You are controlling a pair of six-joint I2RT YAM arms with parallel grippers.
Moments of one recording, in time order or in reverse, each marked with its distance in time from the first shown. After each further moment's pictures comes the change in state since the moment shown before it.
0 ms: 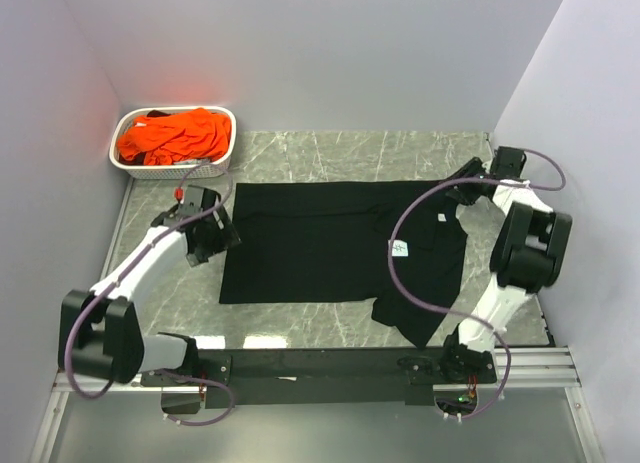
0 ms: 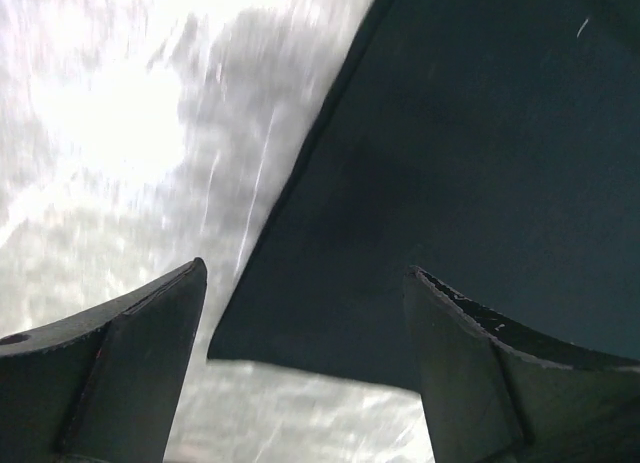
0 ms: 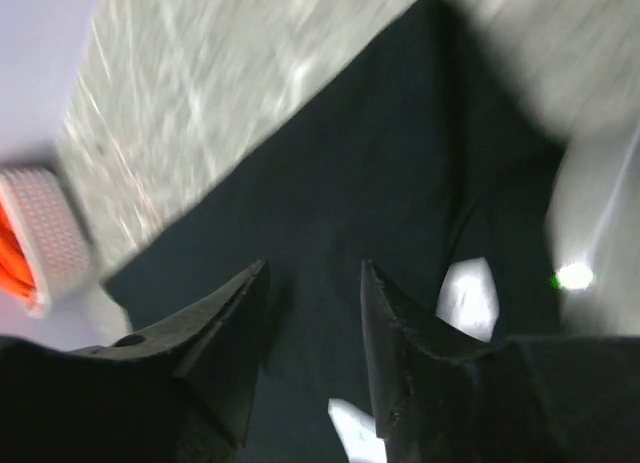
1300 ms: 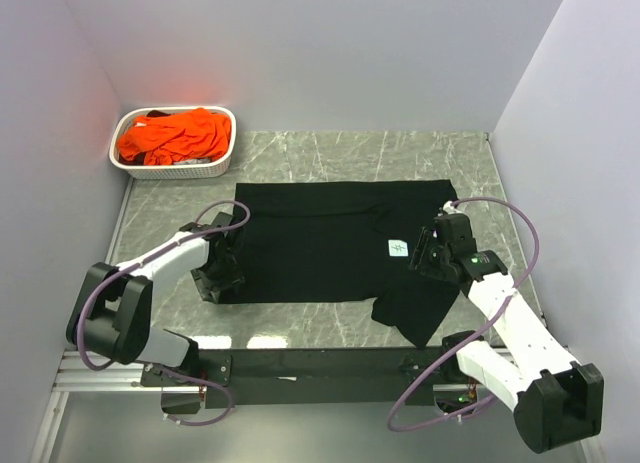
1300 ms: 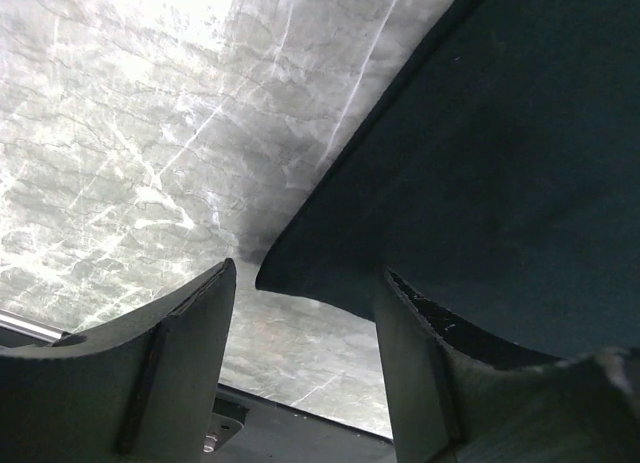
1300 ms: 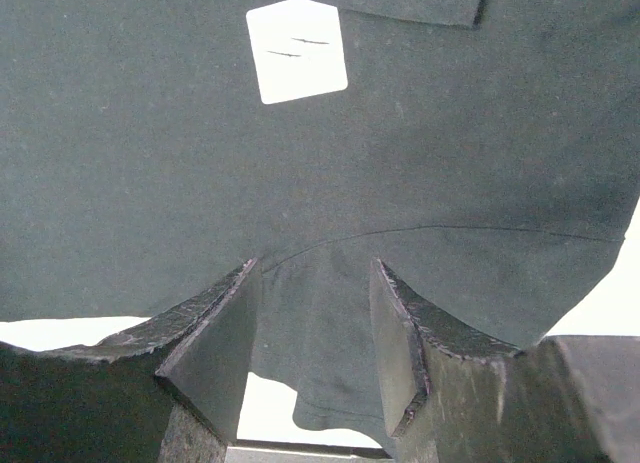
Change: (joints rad) left arm -0.153 0.099 -0.126 -0.183 -0.054 -0.198; right arm 0.558 -0.972 -0.621 -0.434 0.531 -0.120
